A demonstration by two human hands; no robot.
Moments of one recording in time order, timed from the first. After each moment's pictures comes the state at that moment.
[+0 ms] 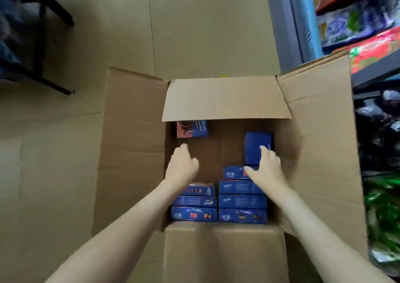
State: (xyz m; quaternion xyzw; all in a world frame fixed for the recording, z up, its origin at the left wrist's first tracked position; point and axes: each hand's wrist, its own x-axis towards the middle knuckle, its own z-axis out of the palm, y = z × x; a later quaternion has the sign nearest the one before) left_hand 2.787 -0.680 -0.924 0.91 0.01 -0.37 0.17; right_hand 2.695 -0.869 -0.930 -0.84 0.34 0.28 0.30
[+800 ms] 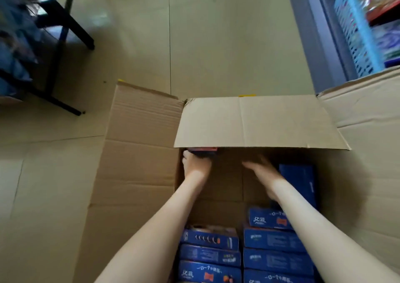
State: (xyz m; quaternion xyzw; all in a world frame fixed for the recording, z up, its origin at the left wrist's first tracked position) left_hand 2.864 -0.704 -1.017 0.83 0.27 -0.30 0.38; right_hand 2.795 -0.854 -1.045 -0.59 0.46 0.26 0.61
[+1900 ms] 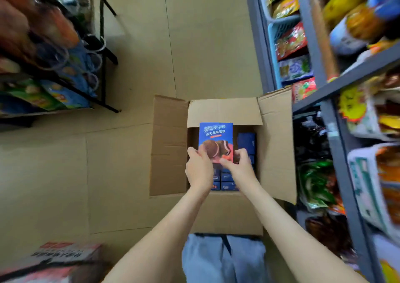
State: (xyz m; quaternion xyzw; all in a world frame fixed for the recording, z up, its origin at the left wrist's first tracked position) left_hand 2.755 -0.712 -0.605 0.85 0.25 -0.28 0.36; right_hand 2.703 -0.799 -0.637 -0.63 0.44 0.16 0.62
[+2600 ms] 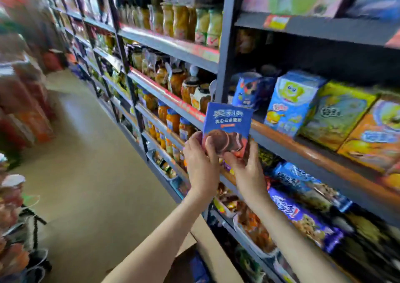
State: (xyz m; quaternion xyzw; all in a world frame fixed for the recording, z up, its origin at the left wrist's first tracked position) left_hand 2.721 -0.842 -0.115 0.71 -0.34 0.01 0.62; right_hand 2.632 -0.877 -0.108 -0.67 0.31 -0.46 0.49
